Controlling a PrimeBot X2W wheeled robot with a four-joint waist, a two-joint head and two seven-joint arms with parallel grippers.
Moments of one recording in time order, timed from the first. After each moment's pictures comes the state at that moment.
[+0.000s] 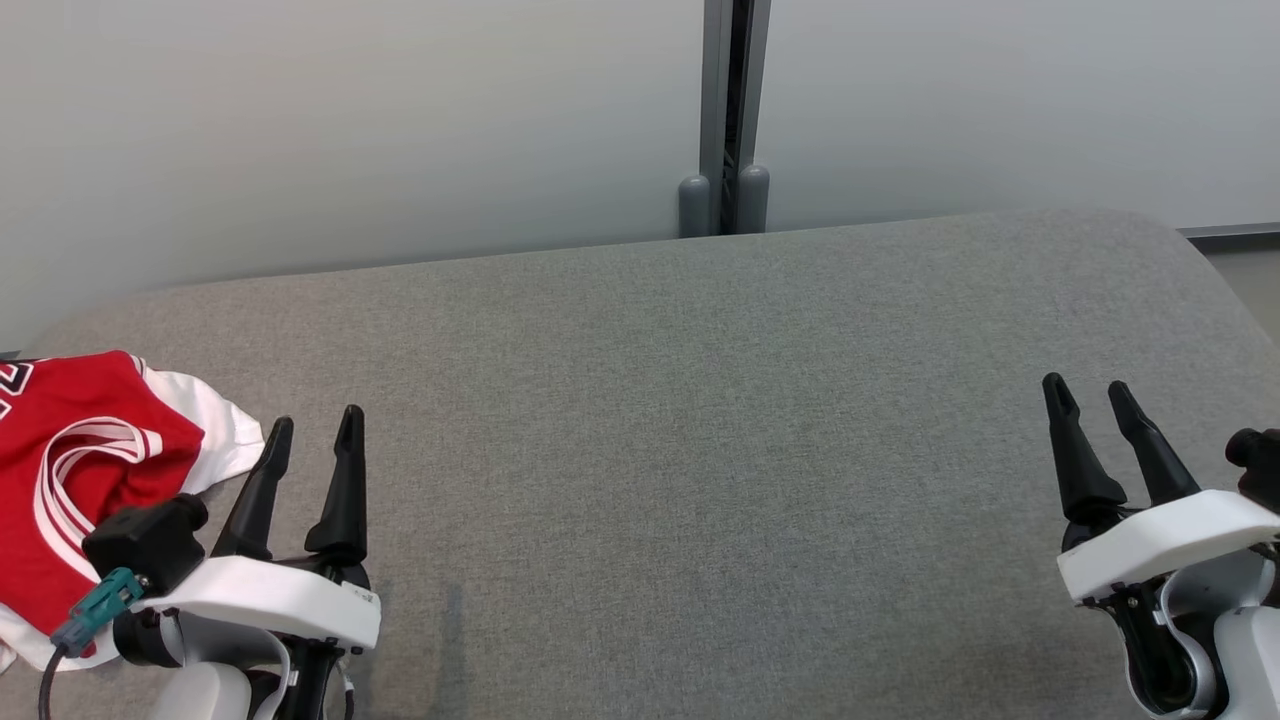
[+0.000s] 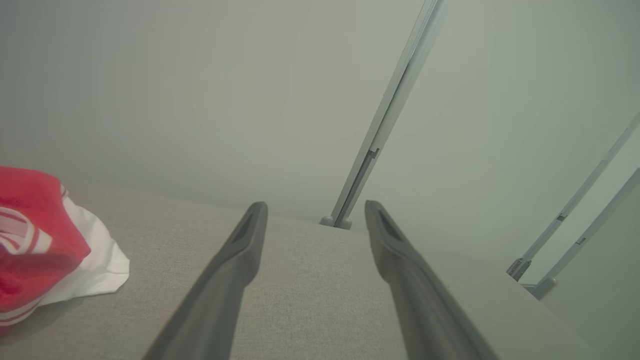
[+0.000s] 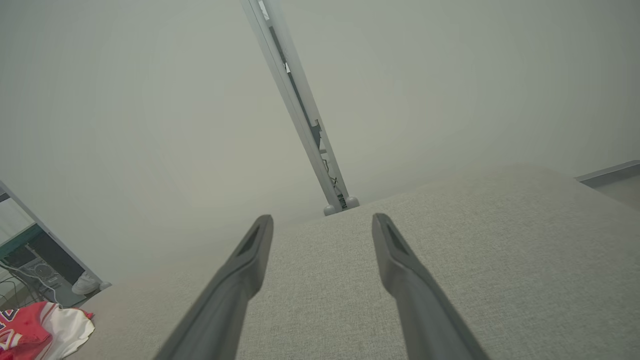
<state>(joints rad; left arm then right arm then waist) -0.12 0.20 -0.16 0.15 -0.66 0.02 -0.14 -0.19 -0.13 -0.01 0.20 0.54 0.13 0.01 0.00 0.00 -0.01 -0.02</state>
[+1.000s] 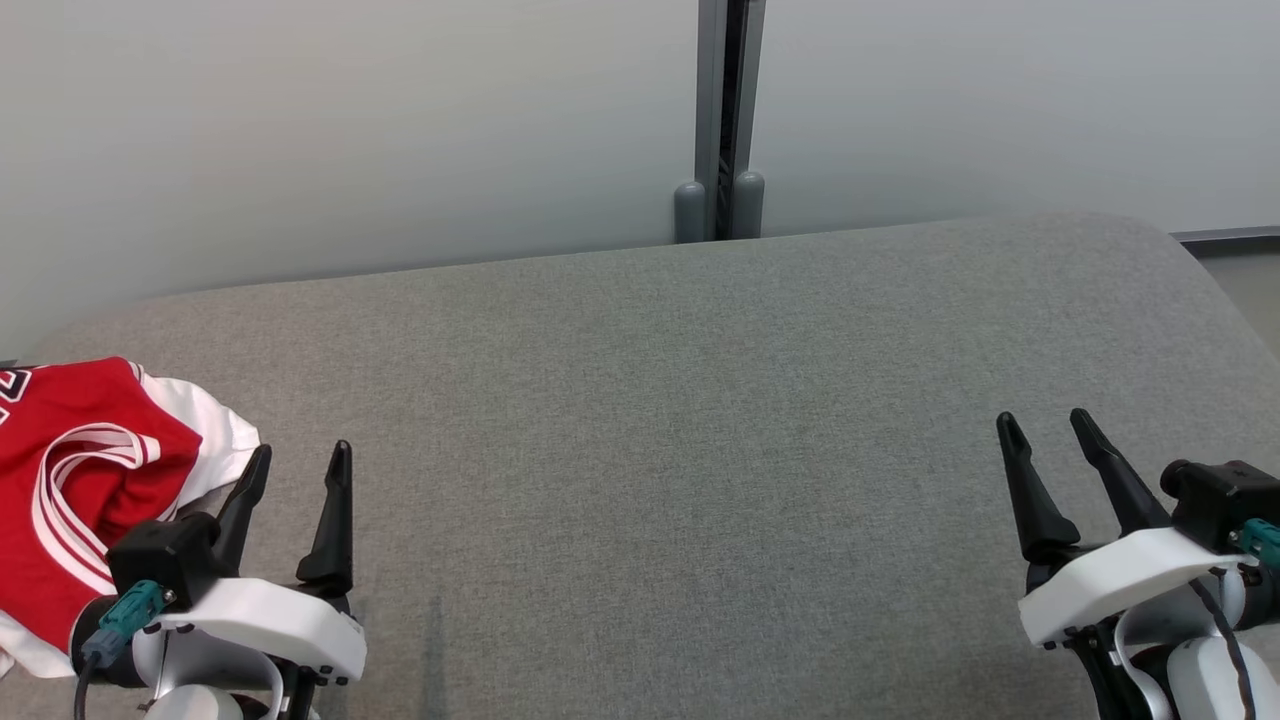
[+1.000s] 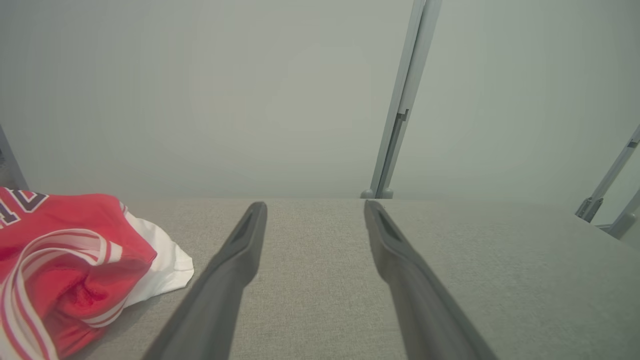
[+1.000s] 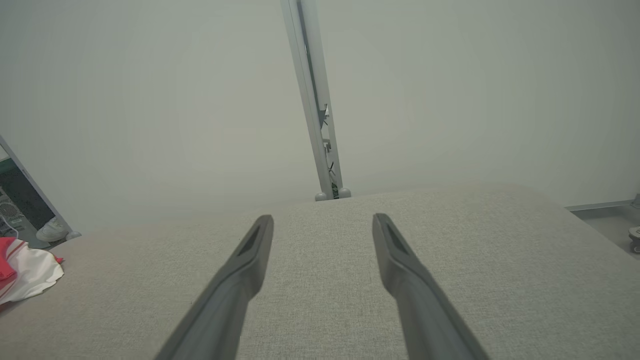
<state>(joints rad) -0.08 0.24 -0.15 0.15 -0.45 0.06 -0.10 -0.14 -0.11 0.04 0.17 0.33 0.13 -0.02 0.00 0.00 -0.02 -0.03</state>
